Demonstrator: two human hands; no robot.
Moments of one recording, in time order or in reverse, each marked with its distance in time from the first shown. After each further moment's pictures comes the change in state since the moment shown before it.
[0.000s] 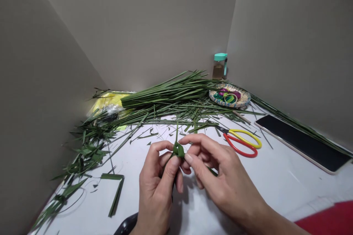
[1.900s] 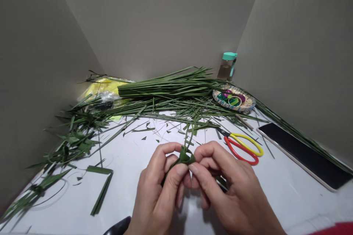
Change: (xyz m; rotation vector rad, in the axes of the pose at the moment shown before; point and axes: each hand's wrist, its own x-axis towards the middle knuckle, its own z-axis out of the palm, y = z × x) left_hand -0.002 0.002 0.002 0.101 -0.053 -0.102; right_hand -0.008 0.005 -0.004 -0.134 -0.066 0.045
